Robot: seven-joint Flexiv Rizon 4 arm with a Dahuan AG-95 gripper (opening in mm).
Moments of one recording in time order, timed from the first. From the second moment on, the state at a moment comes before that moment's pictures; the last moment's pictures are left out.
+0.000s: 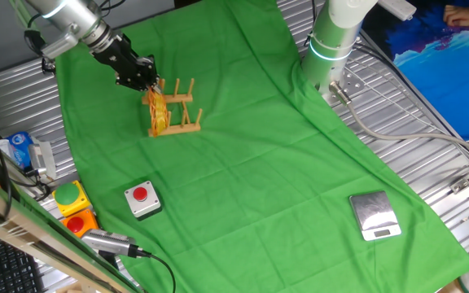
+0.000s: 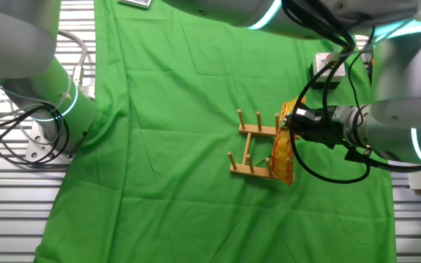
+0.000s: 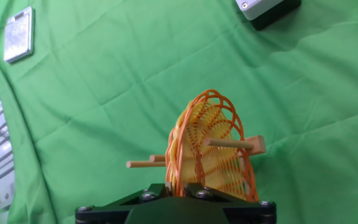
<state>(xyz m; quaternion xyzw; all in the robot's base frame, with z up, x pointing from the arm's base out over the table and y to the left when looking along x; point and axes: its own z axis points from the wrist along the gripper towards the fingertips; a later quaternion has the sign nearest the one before) 0.526 -0.075 0.162 0.52 -0.81 -0.28 0.07</state>
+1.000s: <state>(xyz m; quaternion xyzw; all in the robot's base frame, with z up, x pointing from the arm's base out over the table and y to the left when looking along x) 0.520 -0.073 0.165 0.52 -0.81 -0.28 0.08</state>
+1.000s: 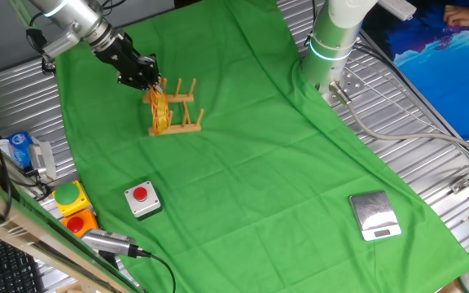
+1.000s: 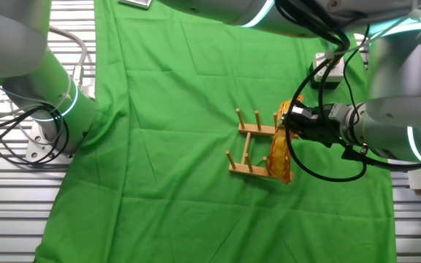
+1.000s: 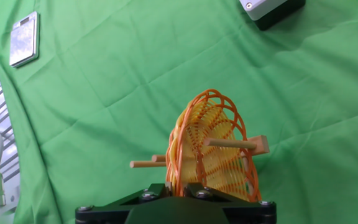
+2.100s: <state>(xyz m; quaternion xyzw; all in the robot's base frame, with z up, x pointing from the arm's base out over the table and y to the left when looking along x) 0.515 -0.070 0.170 0.51 -0.81 -0.28 0.08</state>
